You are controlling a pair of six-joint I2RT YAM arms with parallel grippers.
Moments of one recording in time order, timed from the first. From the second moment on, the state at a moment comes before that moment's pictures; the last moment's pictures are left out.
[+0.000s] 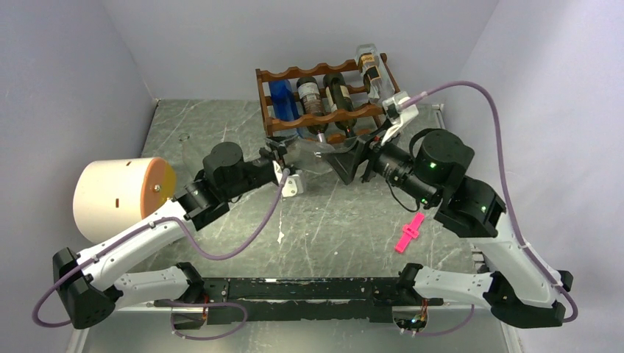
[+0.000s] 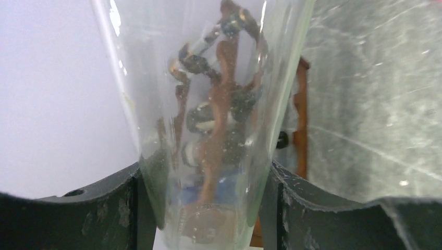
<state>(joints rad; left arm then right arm) -0.85 1.07 0.97 0.07 0.21 0.88 0.96 0.99 1.53 -0.60 0.14 0.28</state>
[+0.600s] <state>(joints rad) -0.85 1.21 1.26 -0.13 0.12 1.35 0.96 1.20 1.86 -0.91 0.29 0.29</state>
